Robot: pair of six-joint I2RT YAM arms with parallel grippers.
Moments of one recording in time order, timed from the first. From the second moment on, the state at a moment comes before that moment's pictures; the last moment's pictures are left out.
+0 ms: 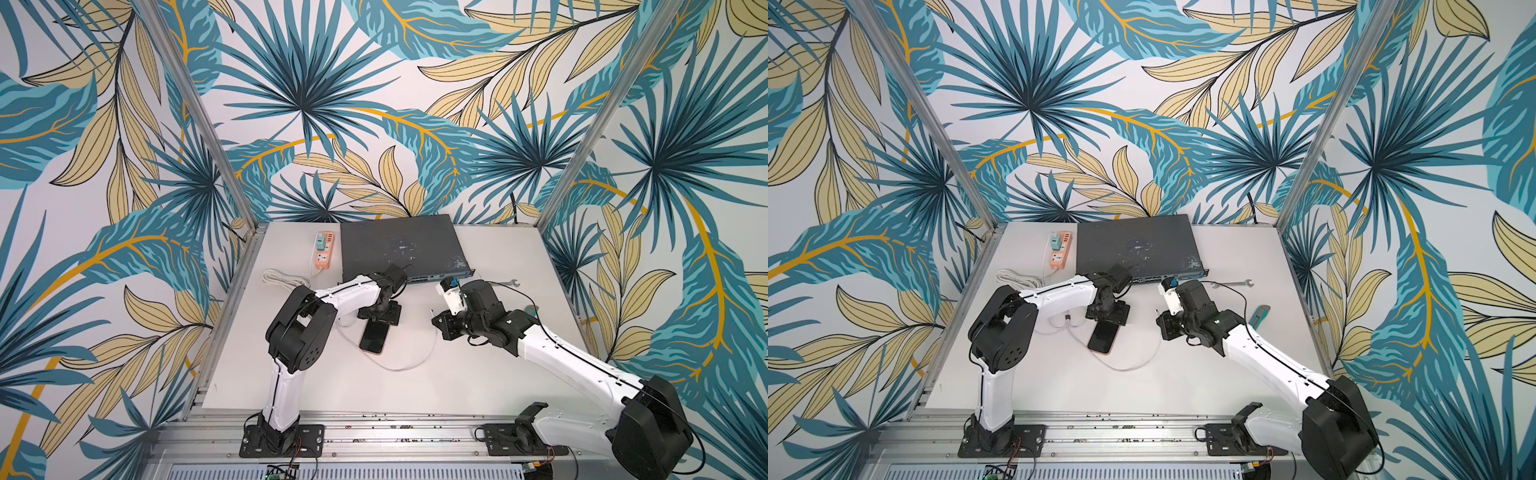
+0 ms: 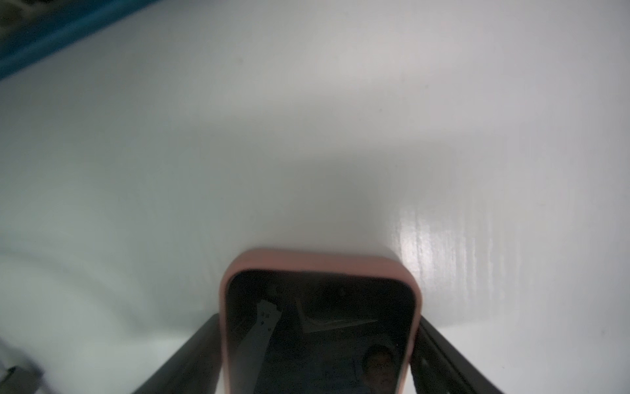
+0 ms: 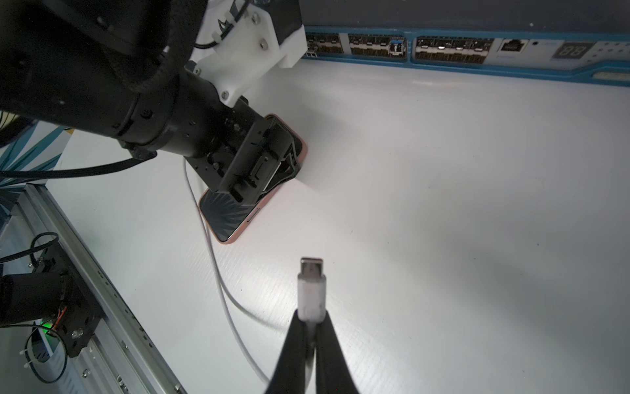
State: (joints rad) left arm -0.65 2.03 1.43 -0.79 -0.07 -0.47; right arm 0.70 1.22 0.81 -0.41 -0.22 0.27
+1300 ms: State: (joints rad) left arm -0.62 1.95 1.32 -0.76 -0.02 -0.42; right arm 0.70 1.19 0.80 -0.40 -0.16 0.29
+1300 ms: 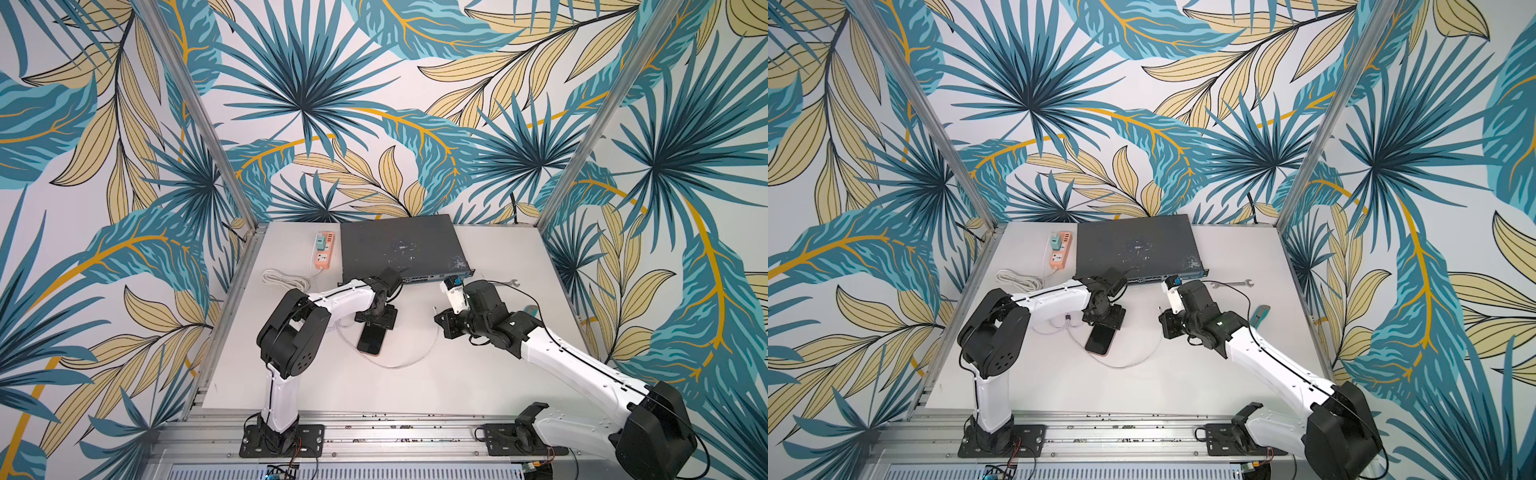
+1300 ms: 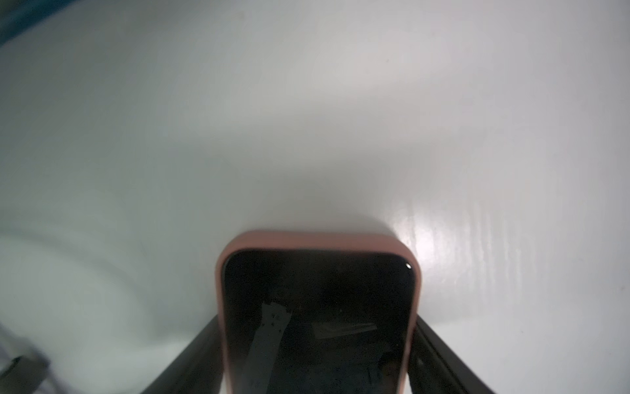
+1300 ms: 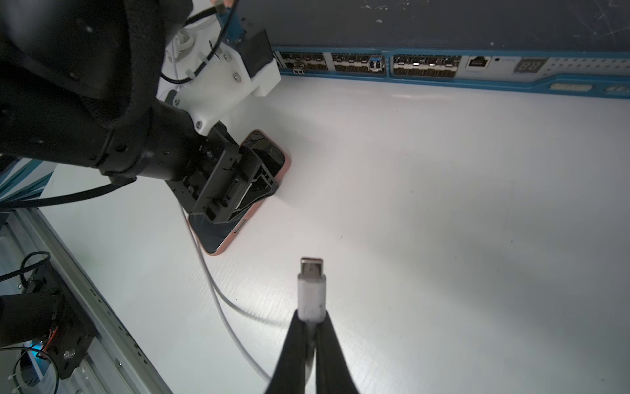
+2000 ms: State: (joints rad) left arm -0.51 1.92 1.51 -0.85 0.14 -0.63; right arm 0.70 1.28 0.91 -0.37 -0.11 0.22
